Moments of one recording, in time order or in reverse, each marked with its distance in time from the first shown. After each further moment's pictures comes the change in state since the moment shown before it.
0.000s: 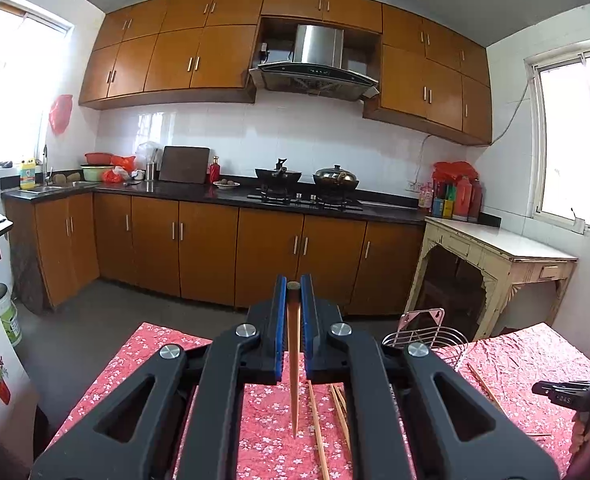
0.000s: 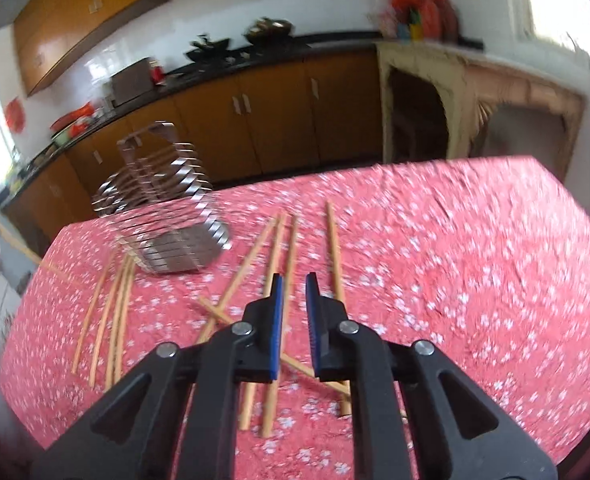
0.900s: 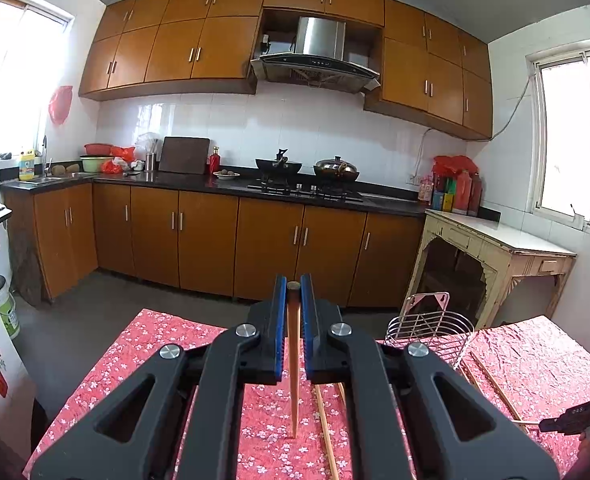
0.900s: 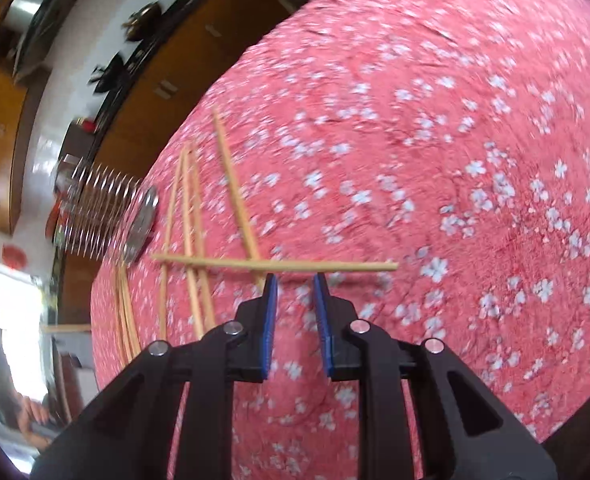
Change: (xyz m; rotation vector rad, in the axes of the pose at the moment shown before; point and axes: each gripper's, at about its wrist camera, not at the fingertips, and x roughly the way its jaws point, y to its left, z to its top) left arm 0.001 0.009 -0.014 -0.006 0.027 -0.005; right arm 0.012 -0.108 -0.090 0.602 0.234 0.107
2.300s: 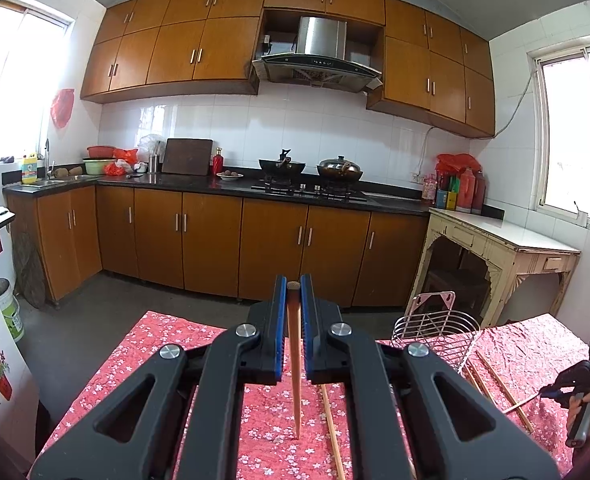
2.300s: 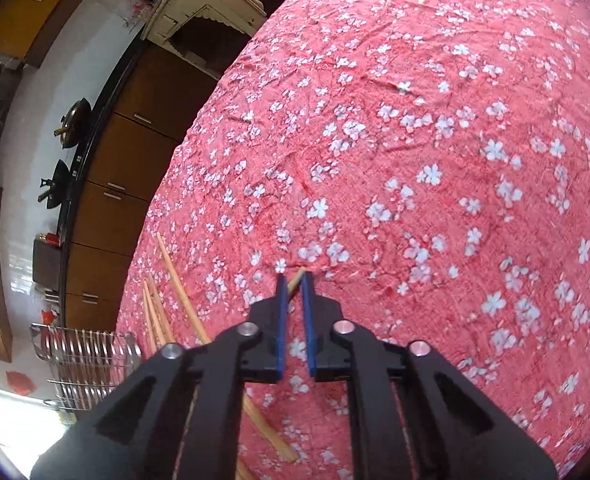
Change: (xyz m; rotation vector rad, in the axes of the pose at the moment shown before) left arm 0.004 0.007 -0.001 0.009 0.000 0.012; right arm 0.043 -0.001 0.092 0.302 -0.163 -0.061
